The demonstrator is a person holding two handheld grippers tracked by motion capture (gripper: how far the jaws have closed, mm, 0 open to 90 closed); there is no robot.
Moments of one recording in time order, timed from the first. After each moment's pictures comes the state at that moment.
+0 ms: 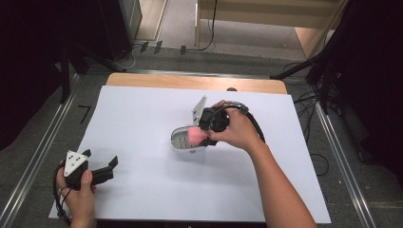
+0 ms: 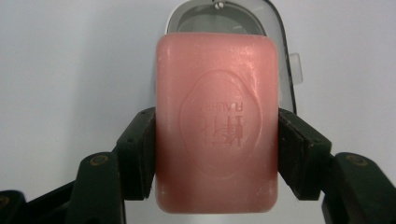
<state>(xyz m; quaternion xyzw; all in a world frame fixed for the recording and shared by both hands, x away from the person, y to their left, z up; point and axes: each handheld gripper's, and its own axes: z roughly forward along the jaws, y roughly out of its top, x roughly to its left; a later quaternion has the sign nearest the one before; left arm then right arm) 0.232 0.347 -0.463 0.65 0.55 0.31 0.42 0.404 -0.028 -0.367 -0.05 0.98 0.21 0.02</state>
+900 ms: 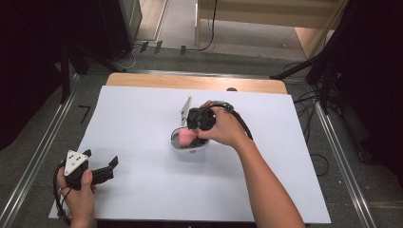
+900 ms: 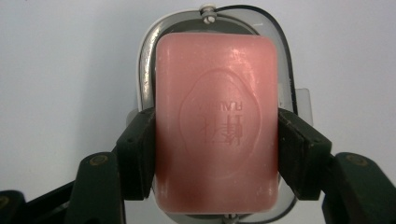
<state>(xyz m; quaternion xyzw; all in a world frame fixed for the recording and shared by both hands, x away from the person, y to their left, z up) 0.233 0.347 -0.464 0.65 0.55 0.31 0.42 0.422 0.005 -0.391 -0.06 0.98 0.19 0.00</state>
